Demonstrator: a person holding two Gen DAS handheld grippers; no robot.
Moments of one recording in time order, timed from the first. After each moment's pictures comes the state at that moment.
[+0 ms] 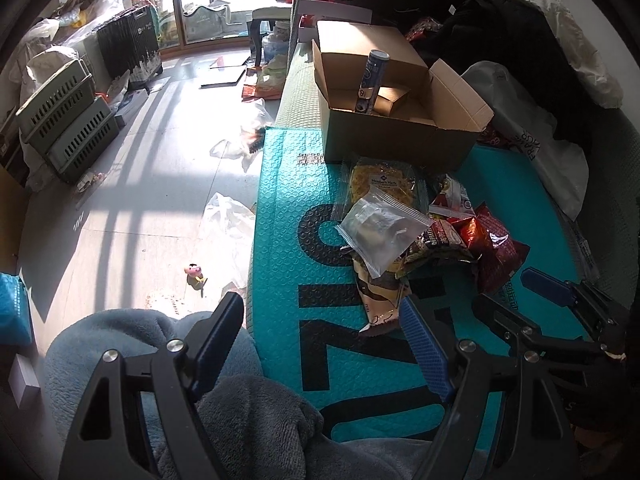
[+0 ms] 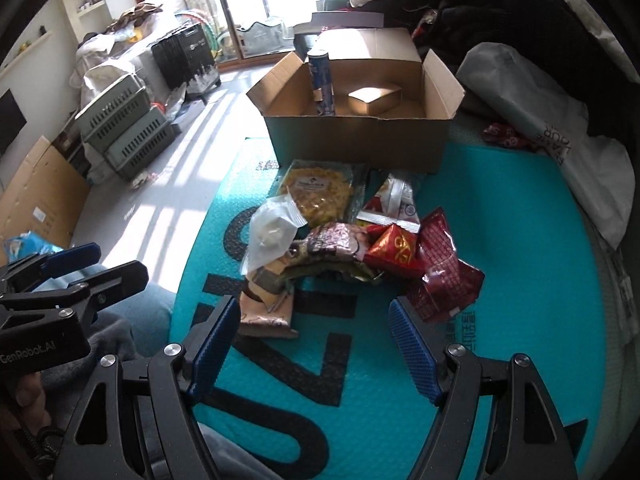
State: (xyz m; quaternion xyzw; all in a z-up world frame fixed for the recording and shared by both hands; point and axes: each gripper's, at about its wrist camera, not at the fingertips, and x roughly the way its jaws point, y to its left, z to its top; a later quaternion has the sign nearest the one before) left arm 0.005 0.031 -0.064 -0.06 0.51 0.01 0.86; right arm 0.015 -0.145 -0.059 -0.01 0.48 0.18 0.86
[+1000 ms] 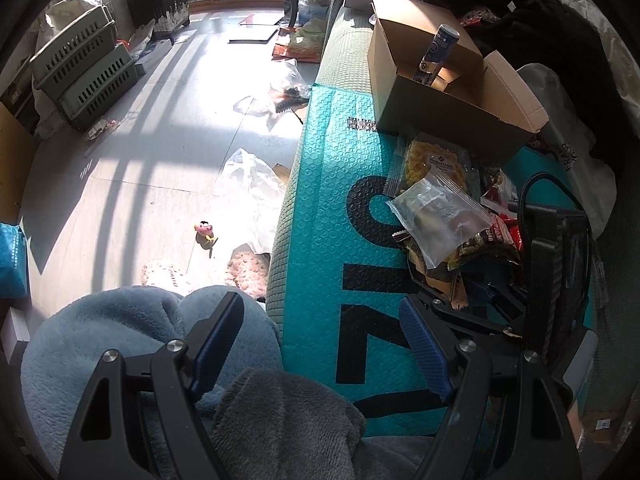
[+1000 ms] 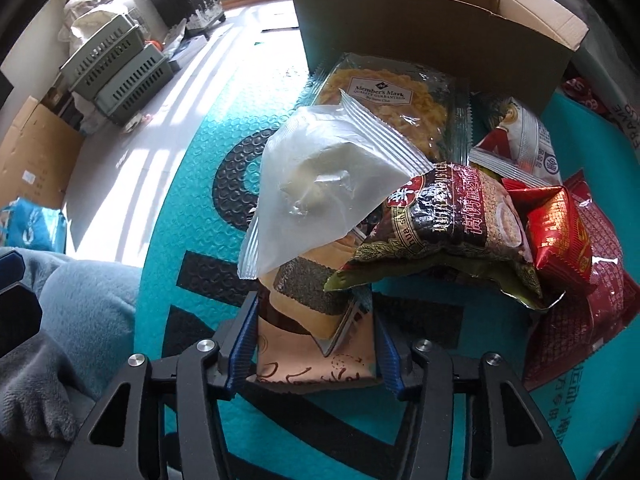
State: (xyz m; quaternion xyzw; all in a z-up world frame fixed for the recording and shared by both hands) left arm 0.016 0.073 -0.095 -0.11 0.56 0.05 0.82; right arm 0.061 -0.076 -0.151 -0.04 0.57 0.19 0.80
